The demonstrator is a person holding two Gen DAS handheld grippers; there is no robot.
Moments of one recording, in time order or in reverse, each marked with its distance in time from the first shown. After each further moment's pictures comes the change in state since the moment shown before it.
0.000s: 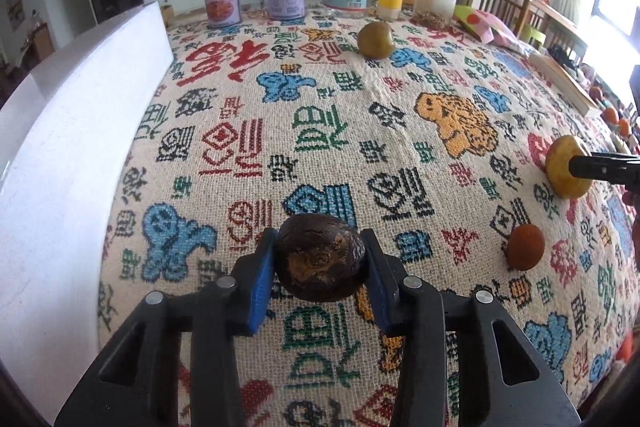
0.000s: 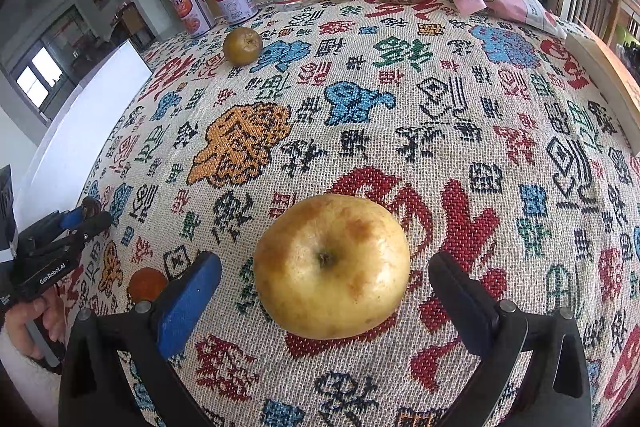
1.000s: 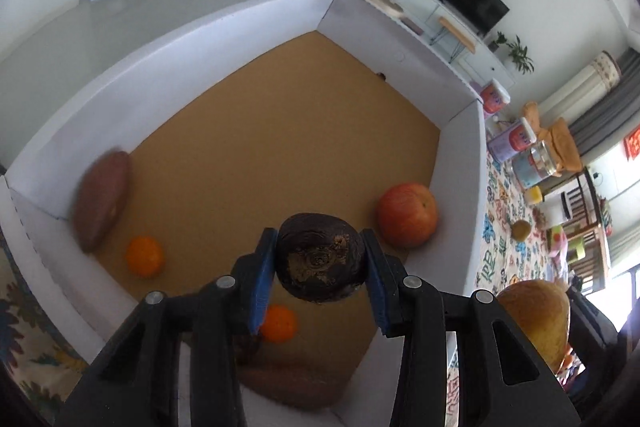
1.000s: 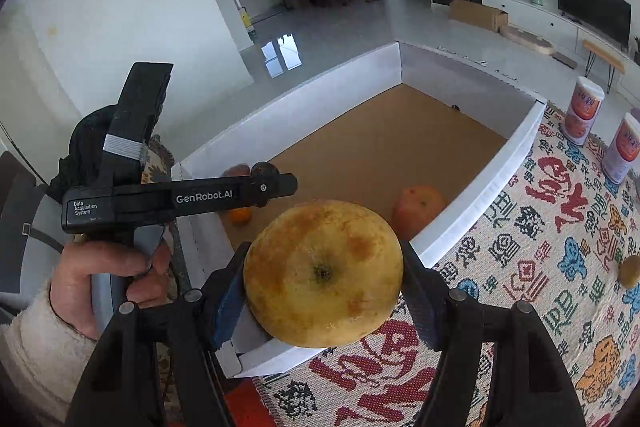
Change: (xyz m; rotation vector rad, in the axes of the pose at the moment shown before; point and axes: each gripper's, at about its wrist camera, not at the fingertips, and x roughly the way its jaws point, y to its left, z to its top) left arm -0.129 0.295 -0.041 -0.805 0.024 0.088; right arm -0.017 0.464 0.014 -0.705 0.057 0.455
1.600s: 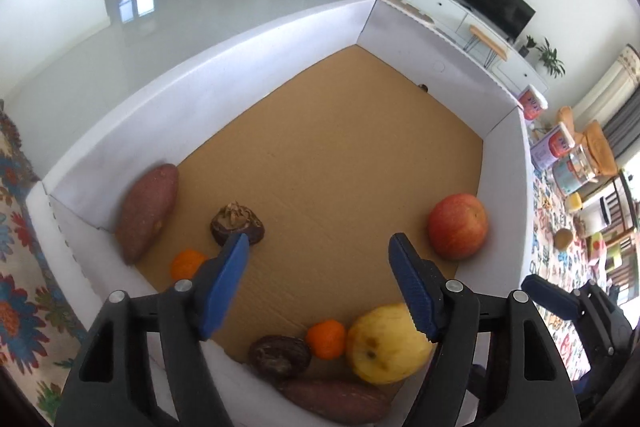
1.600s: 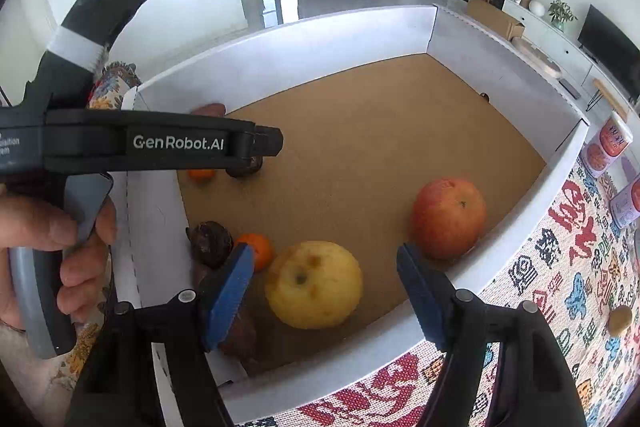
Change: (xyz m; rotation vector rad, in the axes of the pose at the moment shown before) left arm -0.011 0.001 -0.011 0.047 -0.105 0.134; right arm 0.064 0.012 -0.014 -0.134 0.081 -0.117
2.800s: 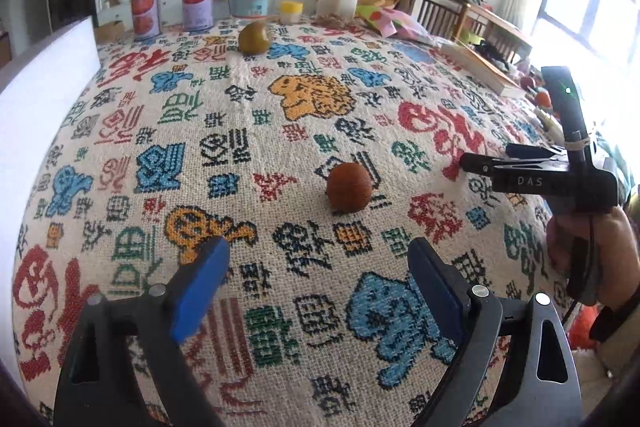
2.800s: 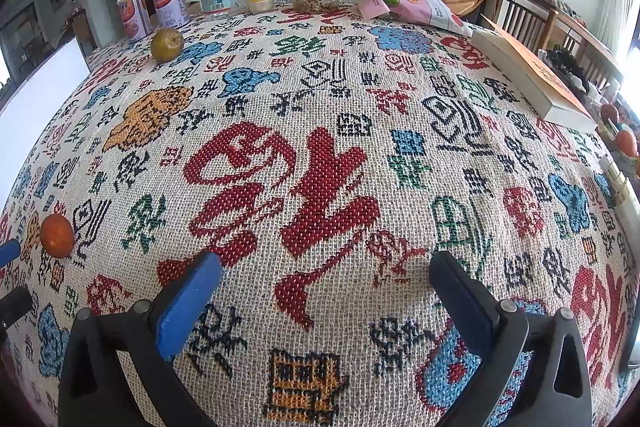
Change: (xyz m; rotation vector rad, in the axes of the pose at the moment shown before) left arm 0.007 -0.297 -0.273 0.821 0.012 -0.478; right arm -0.170 -0.275 -0.409 0.841 -0.046 -0.650
